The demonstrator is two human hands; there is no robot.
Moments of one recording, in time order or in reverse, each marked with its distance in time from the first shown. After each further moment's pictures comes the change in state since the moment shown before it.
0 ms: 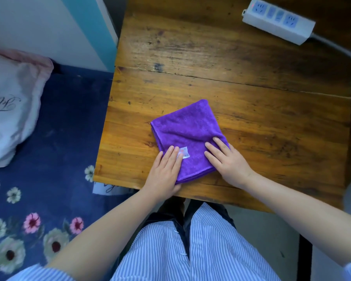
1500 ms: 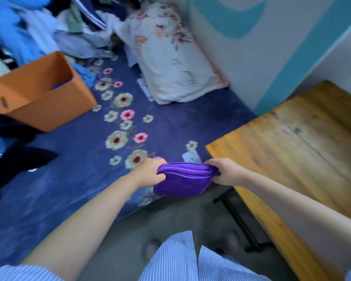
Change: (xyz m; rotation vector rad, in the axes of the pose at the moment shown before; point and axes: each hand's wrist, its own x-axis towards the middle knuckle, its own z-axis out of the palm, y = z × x) left_hand -0.322 0.005 -0.104 -0.804 0.081 -1.017; right_hand 0.103 -0.236 -0.145 0.431 -0.658 -0.454
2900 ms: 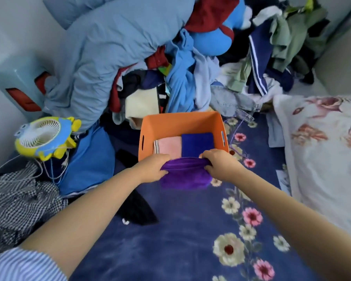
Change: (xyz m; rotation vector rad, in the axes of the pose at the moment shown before) left_hand -0.007 -0.480 -0.364 -0.136 0.360 -0.311; right_hand 0.529 -0.468 -0.055 -0.454 -0.024 -0.441
